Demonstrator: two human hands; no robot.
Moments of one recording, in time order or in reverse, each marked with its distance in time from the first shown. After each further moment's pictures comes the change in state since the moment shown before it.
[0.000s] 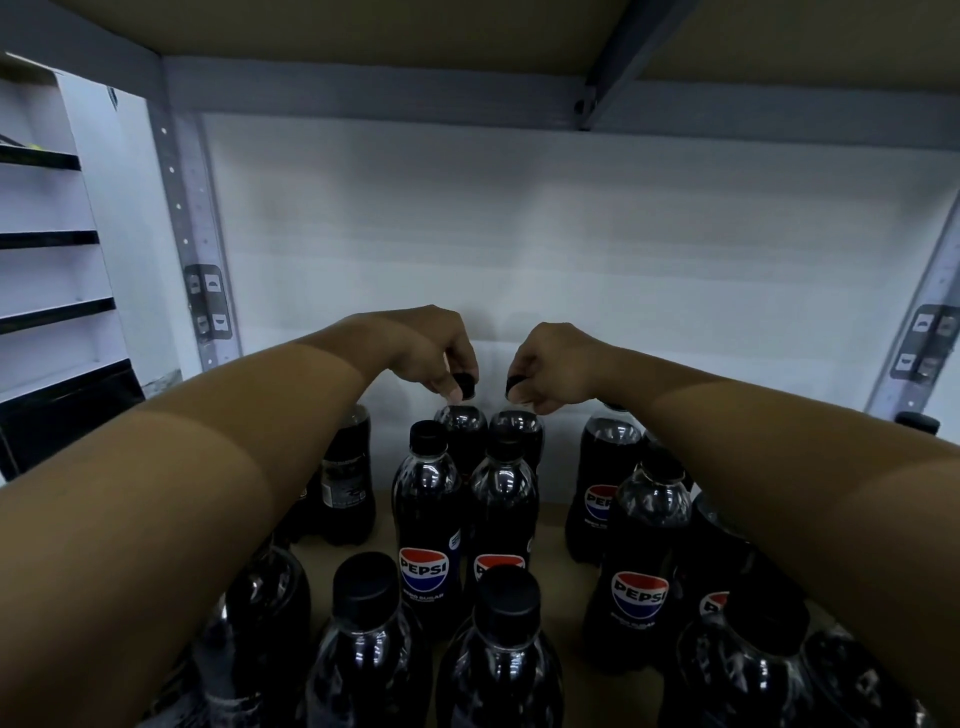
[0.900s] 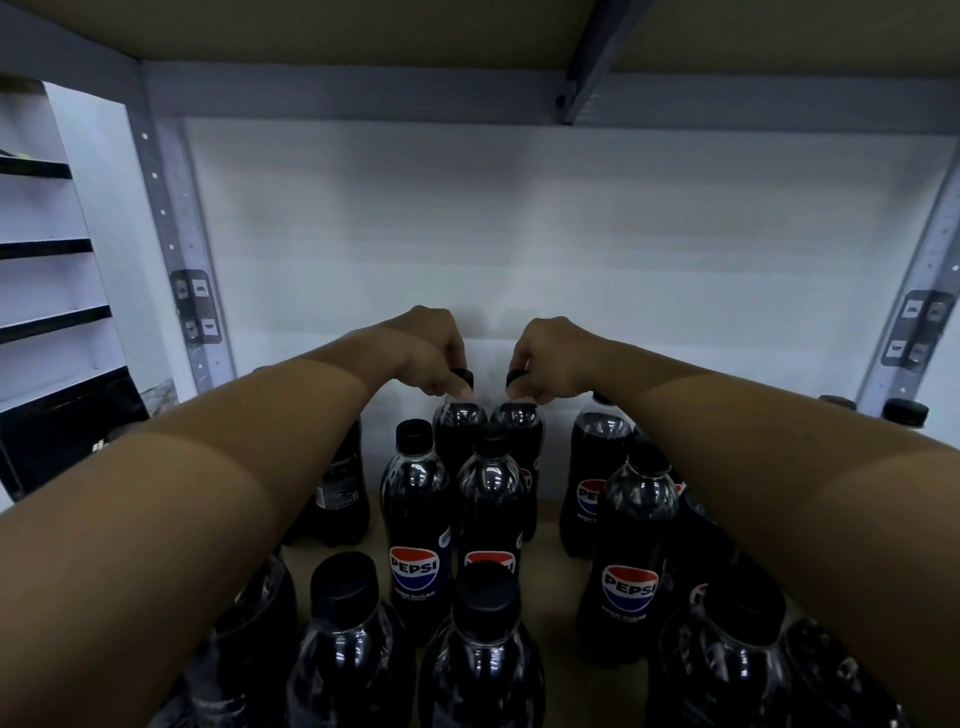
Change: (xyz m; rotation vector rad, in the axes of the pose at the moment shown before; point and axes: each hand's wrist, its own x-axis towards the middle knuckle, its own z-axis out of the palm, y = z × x) left_hand 0.007 0.010 0.013 -0.125 0.092 -0.112; right_hand 0.000 0.007 -0.005 -0.161 0.048 0.009
